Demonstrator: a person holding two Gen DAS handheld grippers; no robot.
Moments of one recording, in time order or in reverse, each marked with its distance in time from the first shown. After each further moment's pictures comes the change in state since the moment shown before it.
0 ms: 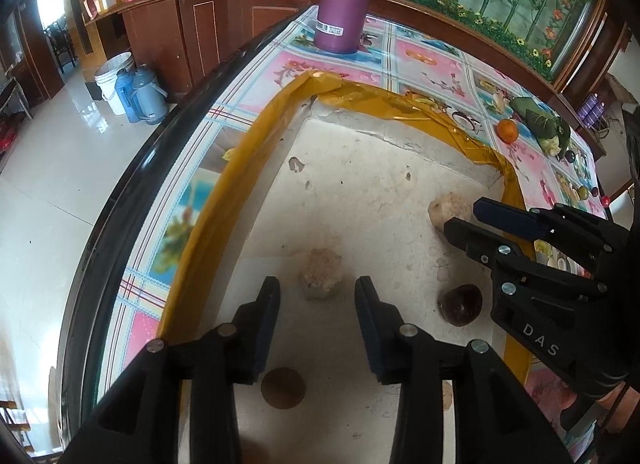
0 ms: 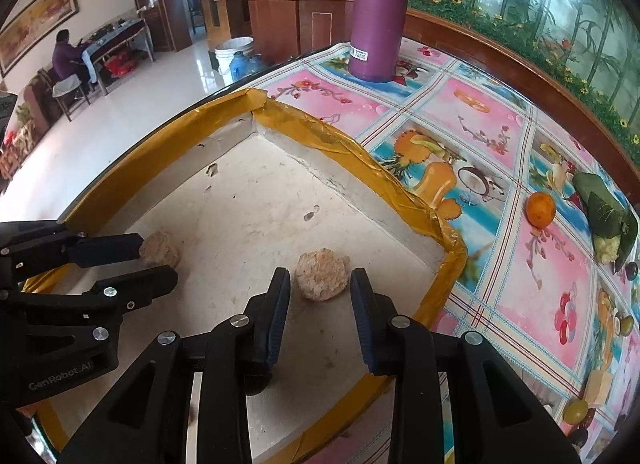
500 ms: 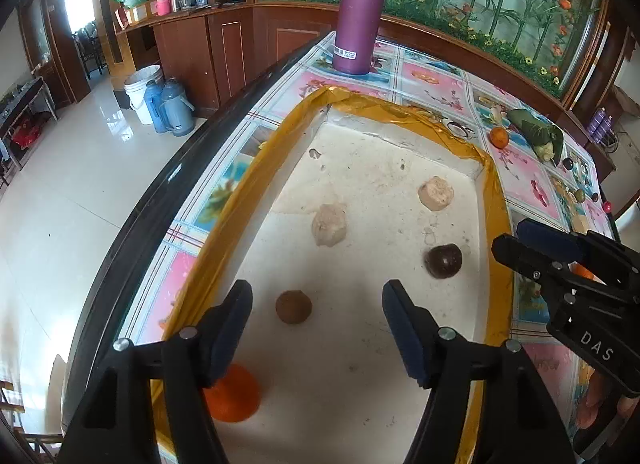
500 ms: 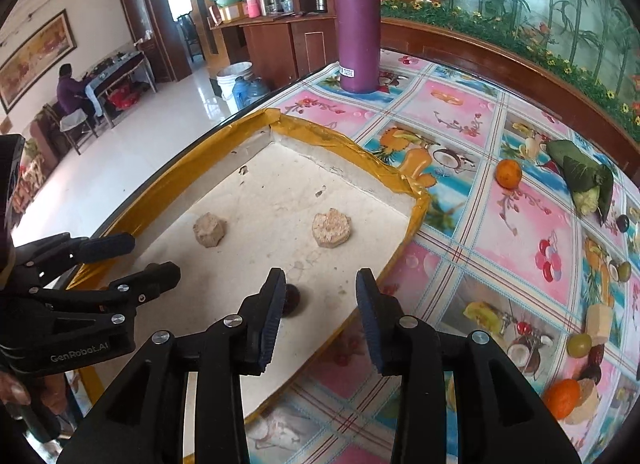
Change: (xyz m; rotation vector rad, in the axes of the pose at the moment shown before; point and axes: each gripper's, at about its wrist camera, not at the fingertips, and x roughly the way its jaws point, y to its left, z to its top) left arm -0.042 -0.010 -0.039 -0.035 -0.097 0.073; right arm -0.060 -0.003 -0.038 0.101 -0.071 0.049
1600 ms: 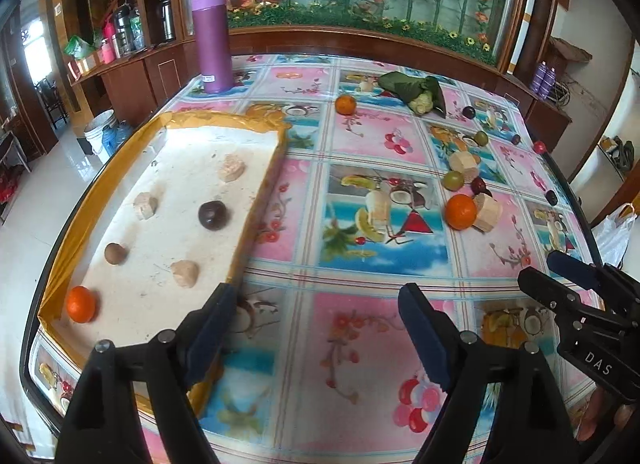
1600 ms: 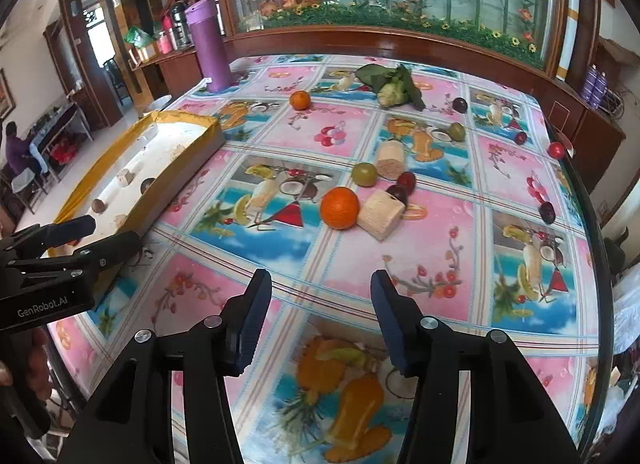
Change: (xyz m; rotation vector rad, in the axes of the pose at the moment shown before) left arm -0.051 -0.168 -0.060 0.172 -0.064 -0.071; right arm -0.128 -0.131 -0.140 0.239 -0.059 -0.201
